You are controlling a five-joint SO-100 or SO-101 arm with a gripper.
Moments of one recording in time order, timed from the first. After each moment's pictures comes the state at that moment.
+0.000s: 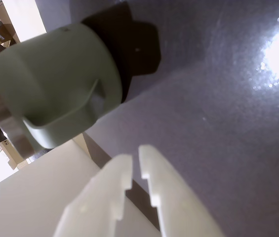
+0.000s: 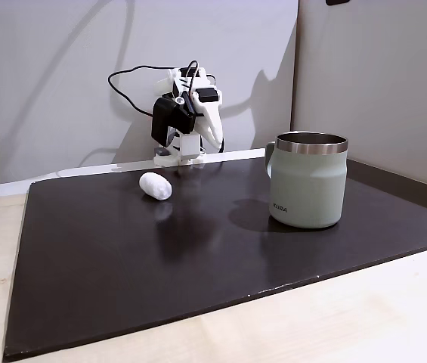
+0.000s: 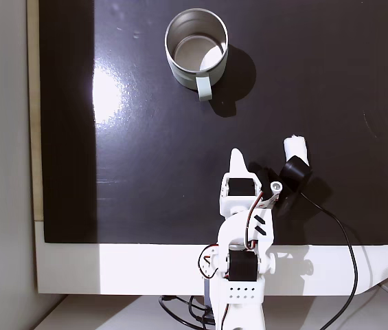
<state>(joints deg) 2.5 181.4 172.4 43.9 0.7</state>
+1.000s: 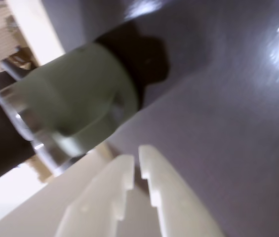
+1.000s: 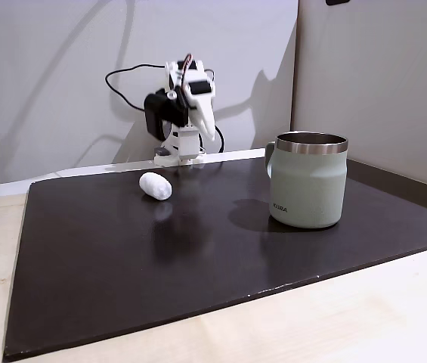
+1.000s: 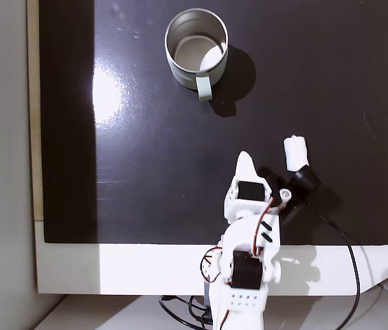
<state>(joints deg) 6.4 181.4 165.0 51.0 6.9</state>
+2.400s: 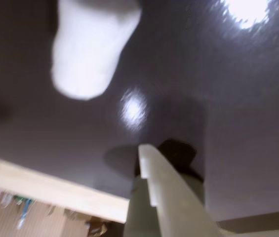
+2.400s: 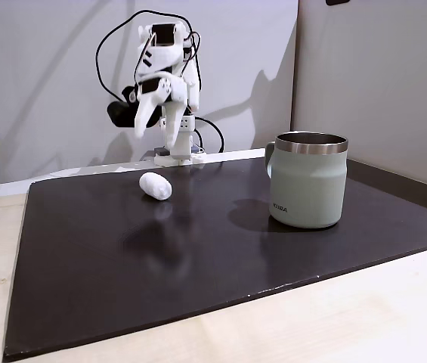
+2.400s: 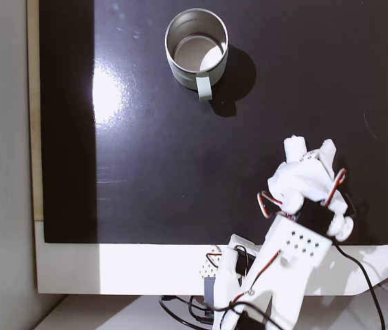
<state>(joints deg) 26.4 118.1 123.0 67.8 30.8</state>
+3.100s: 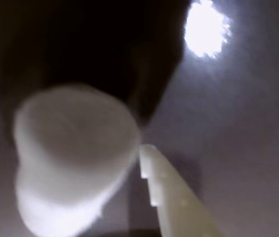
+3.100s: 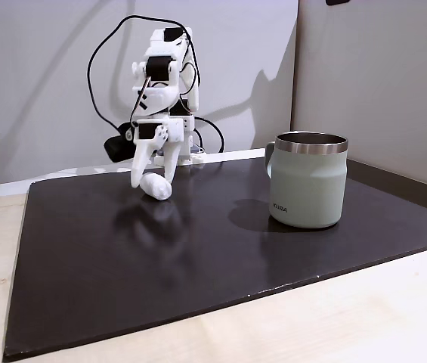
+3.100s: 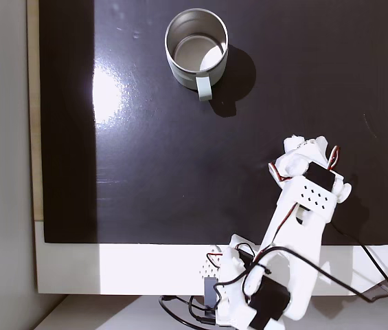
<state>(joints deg) 29.3 95.3 123.0 54.7 28.2</state>
